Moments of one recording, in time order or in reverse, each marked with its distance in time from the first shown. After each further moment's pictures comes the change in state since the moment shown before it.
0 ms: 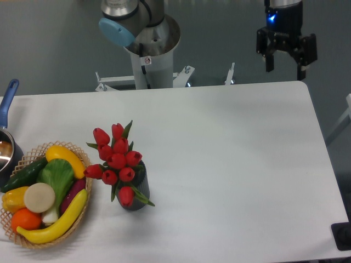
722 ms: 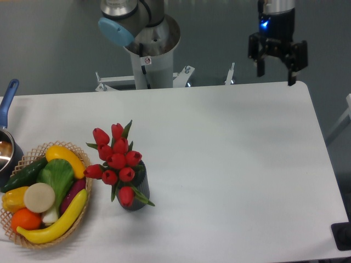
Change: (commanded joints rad) arm -0.061 0.020 -0.081 0.008 -0.092 -0.225
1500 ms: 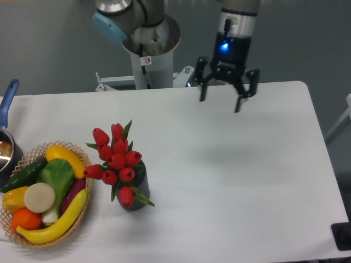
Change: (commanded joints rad) arm -0.126 -0.002 -0.116 0.003 -0.402 -0.327
